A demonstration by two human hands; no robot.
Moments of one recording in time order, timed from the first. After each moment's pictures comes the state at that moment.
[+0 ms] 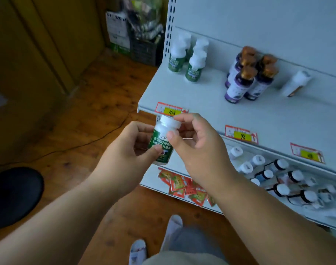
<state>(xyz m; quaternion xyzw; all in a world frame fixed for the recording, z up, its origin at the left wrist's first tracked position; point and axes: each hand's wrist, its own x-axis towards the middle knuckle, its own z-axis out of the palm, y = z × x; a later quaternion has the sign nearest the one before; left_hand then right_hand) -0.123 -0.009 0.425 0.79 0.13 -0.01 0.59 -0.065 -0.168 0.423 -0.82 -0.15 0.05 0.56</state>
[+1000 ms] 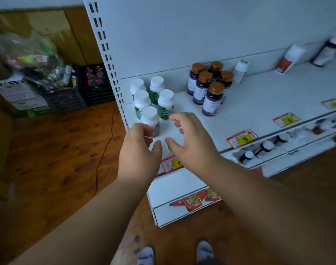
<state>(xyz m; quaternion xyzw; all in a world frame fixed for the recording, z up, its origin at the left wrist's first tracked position) 0.082 0.054 0.416 0.90 -0.09 0.01 0.43 0.052 -0.087 0.419 -0.93 0.04 -0.17 0.34</state>
